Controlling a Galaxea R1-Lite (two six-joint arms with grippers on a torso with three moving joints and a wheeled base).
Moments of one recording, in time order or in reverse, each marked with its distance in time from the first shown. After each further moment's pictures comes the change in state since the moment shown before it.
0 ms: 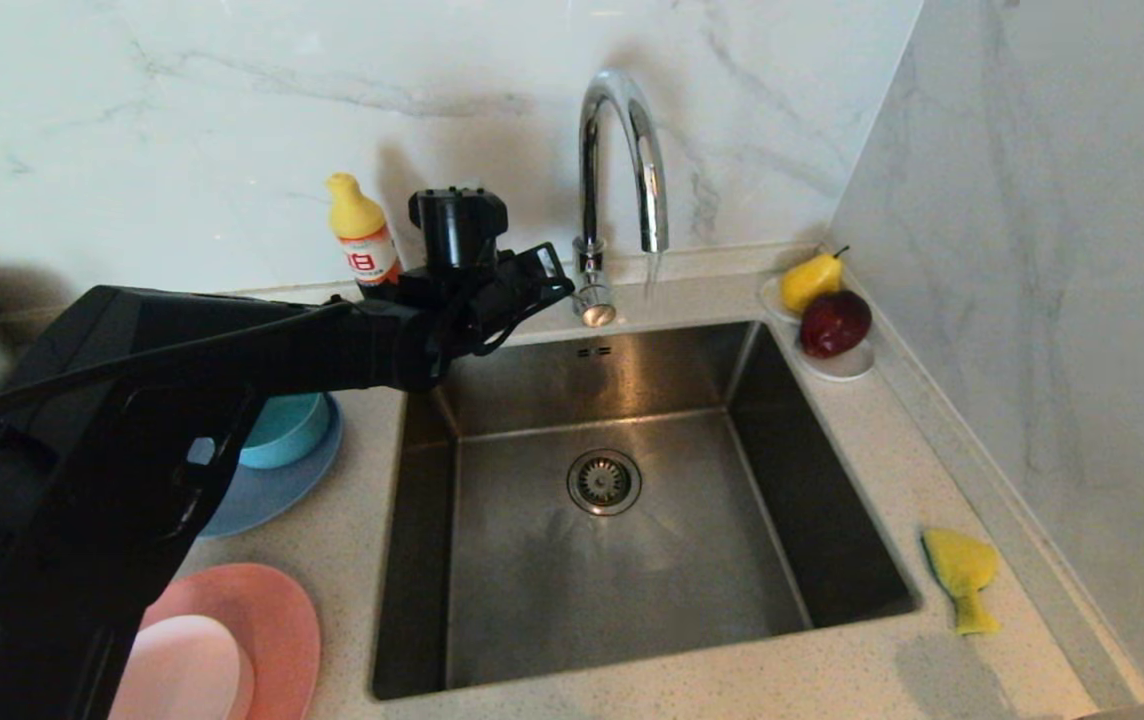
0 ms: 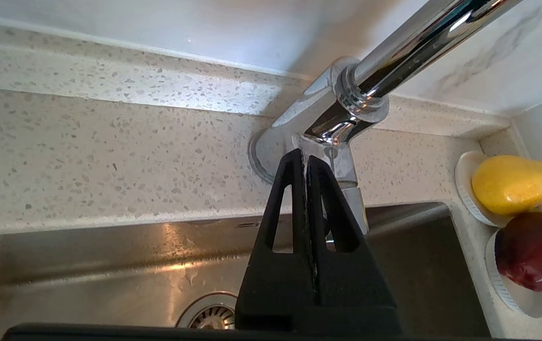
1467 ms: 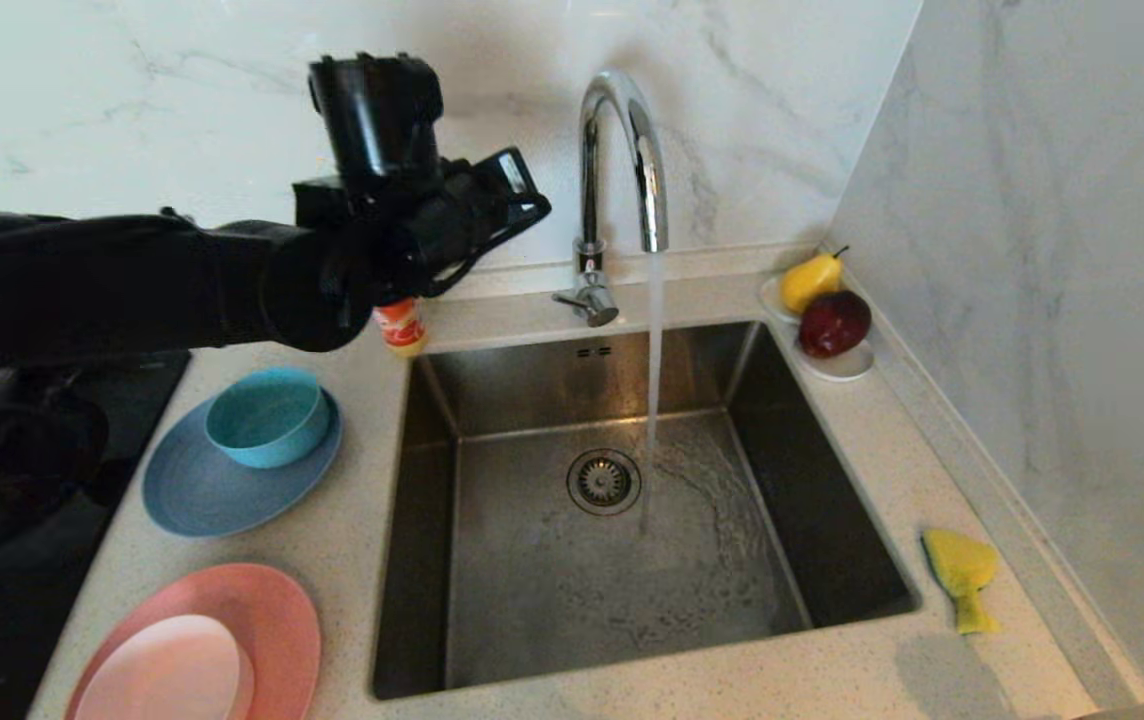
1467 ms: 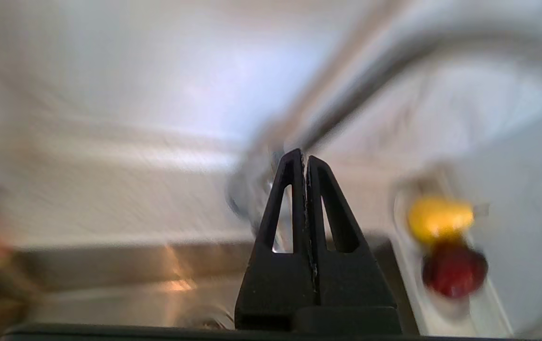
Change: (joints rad) left arm -0.052 -0.304 0.178 0.003 0.121 0.043; right arm 0.000 0.000 0.000 0.000 0.000 0.000
